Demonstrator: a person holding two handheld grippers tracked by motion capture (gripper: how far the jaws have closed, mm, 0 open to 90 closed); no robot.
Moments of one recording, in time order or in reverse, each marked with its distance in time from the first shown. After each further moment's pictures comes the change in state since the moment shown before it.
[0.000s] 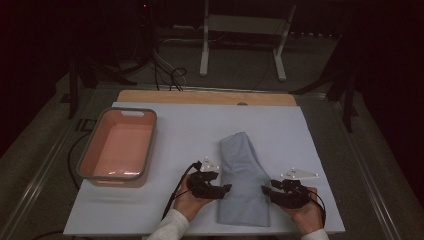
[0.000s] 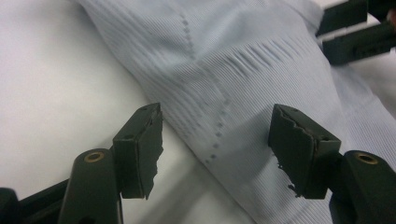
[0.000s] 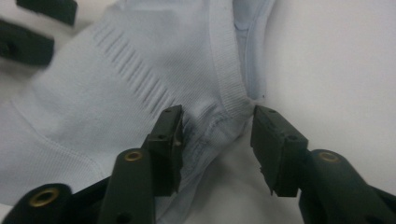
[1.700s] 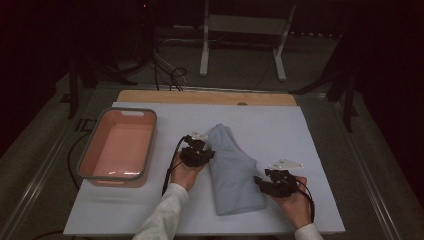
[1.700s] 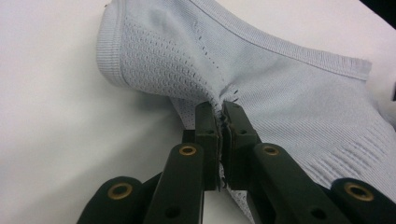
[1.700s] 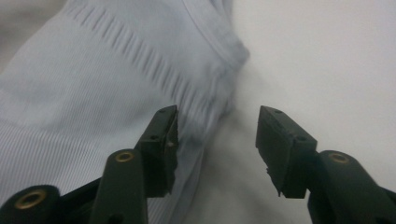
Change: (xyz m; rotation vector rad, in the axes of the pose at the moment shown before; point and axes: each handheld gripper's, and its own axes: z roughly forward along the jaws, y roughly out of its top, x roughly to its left) left arm 0.072 0.040 0.004 -0.013 0.142 -0.126; right arm 0.008 0.026 0.026 -0.022 -0.066 -0.047
